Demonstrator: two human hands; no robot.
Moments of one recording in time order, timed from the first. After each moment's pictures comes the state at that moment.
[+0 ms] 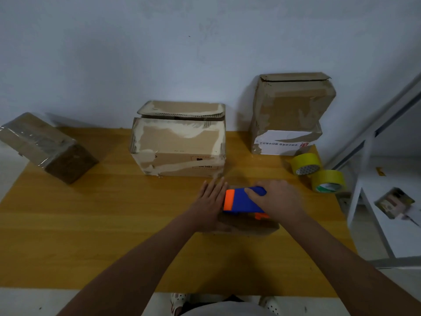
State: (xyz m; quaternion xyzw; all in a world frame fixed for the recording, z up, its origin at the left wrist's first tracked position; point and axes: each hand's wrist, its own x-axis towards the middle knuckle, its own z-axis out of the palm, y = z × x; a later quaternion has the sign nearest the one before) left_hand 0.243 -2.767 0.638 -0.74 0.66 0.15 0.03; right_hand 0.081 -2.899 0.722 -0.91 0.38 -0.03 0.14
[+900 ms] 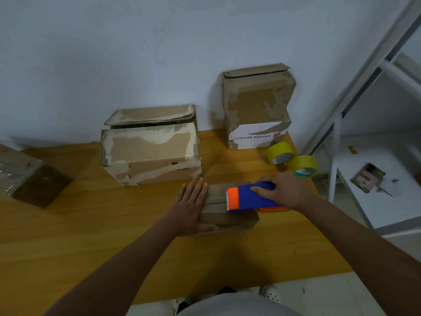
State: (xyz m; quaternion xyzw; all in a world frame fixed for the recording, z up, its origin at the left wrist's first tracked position) left_hand 0.243 -2.768 0.637 -0.73 0.67 0.13 0.05; right_hand 0.012 -2.960 0.723 -0.91 0.34 0.01 0.24
